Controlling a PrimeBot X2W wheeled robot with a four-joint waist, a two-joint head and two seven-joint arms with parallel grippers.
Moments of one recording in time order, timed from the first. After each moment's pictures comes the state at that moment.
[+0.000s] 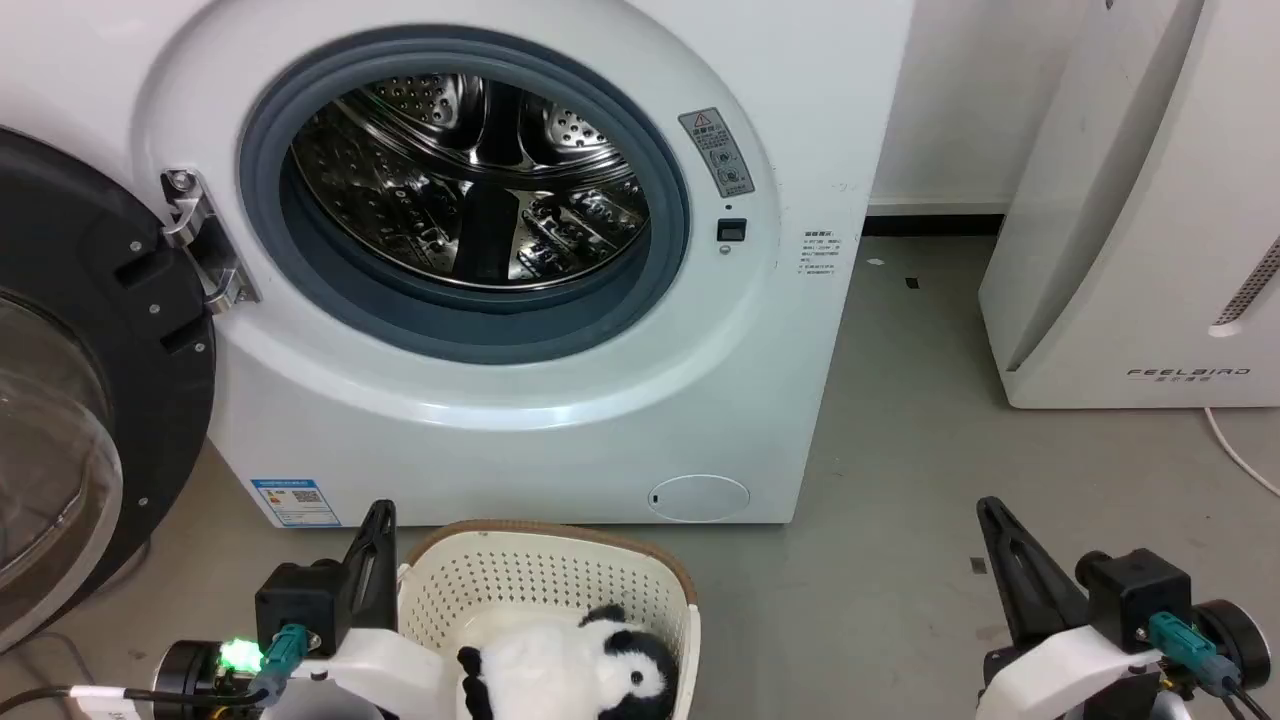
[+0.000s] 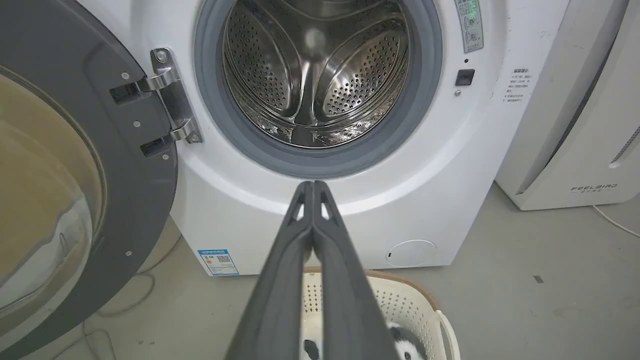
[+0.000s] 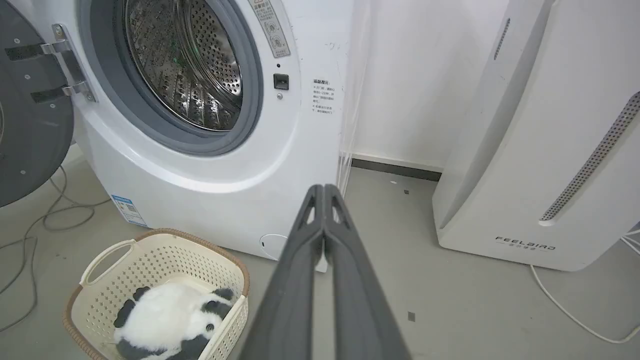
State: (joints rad) left arm 0.02 0.05 0.00 0.00 0.00 0.00 0.00; right arm 0.01 -0.05 0.00 0.00 0.01 0.13 0.00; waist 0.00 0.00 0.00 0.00
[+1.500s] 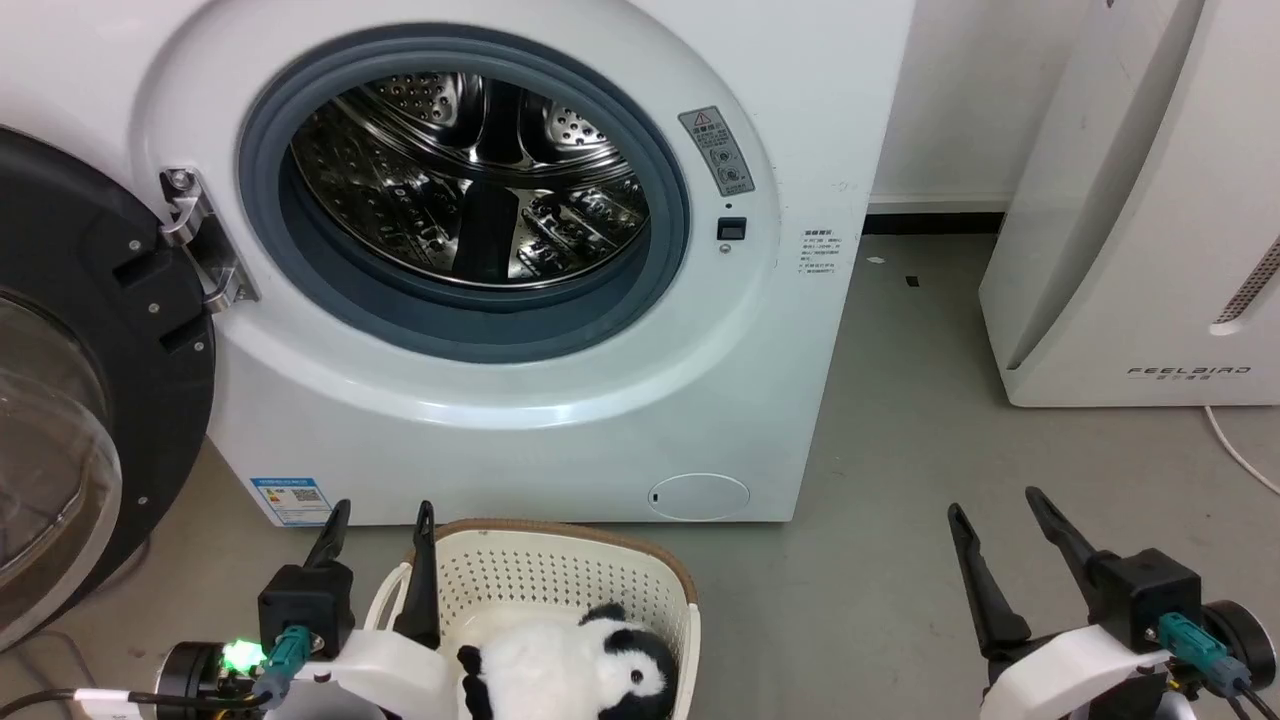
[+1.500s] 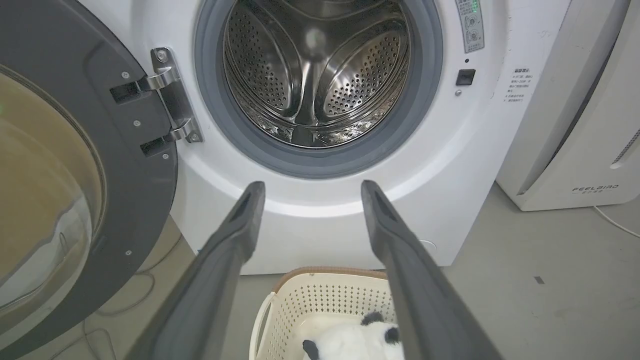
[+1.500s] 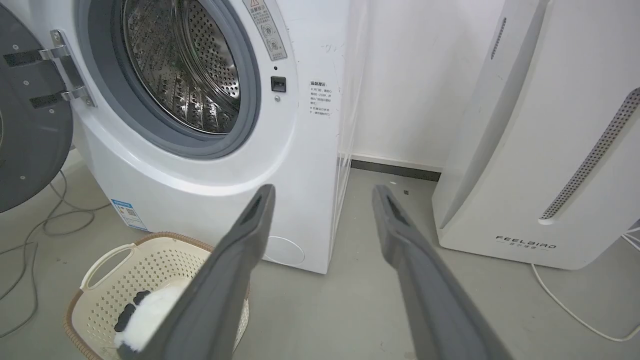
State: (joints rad) left arm 0.02 0.05 0.00 0.01 0.00 0.01 -0.01; right arm 0.01 -0.05 -0.01 0.00 0.02 0.13 -0.01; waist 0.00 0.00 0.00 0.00
